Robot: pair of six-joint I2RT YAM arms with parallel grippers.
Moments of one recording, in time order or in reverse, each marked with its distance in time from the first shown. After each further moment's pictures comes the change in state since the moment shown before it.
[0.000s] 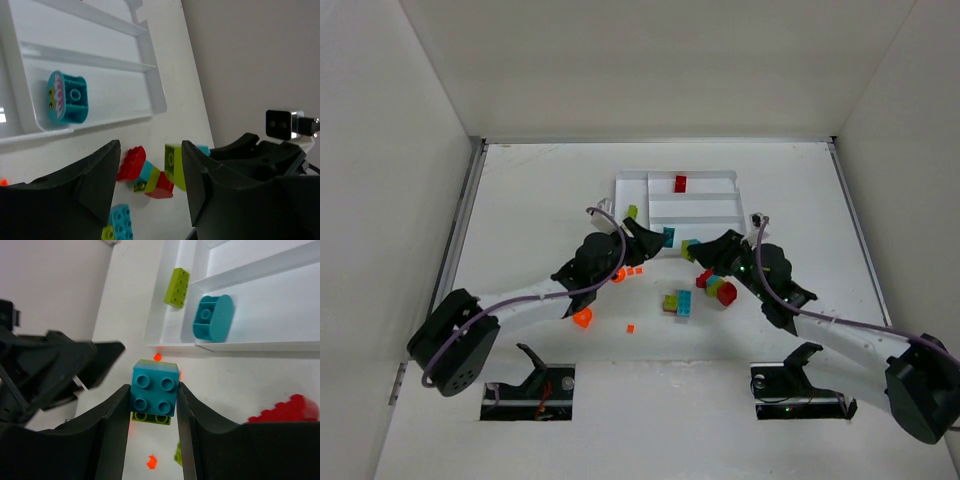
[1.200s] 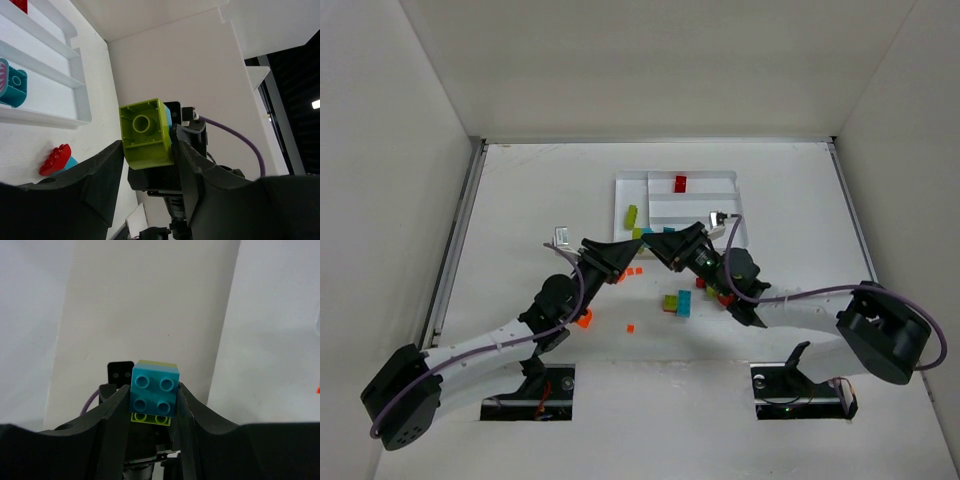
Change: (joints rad) left arm -0.111 -0.465 -0.335 0.183 -0.220 -0.295; right arm 0.260 0.369 0.131 0.564 0.060 0.473
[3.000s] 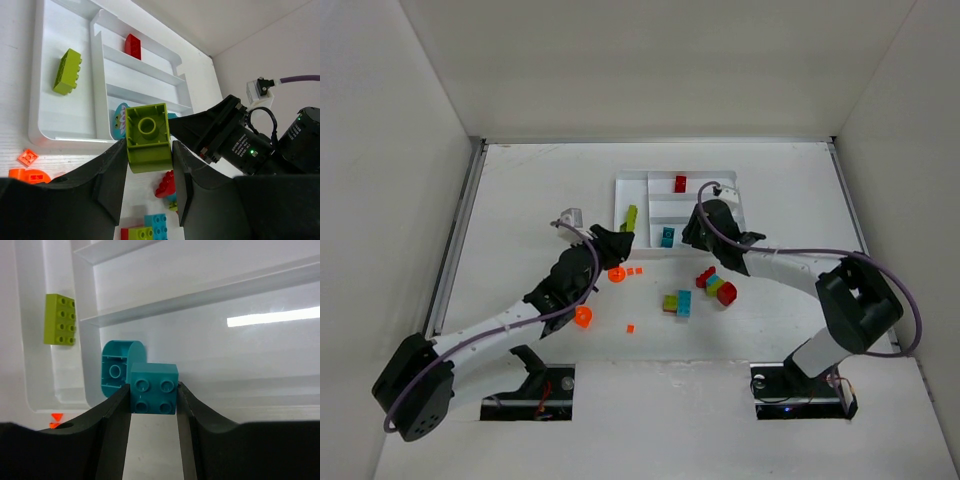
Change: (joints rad) left arm 0.093 0.100 0.159 -0.315 -0.092 0.402; right arm -0.249 0.200 0.378 -0.955 0.254 -0.623
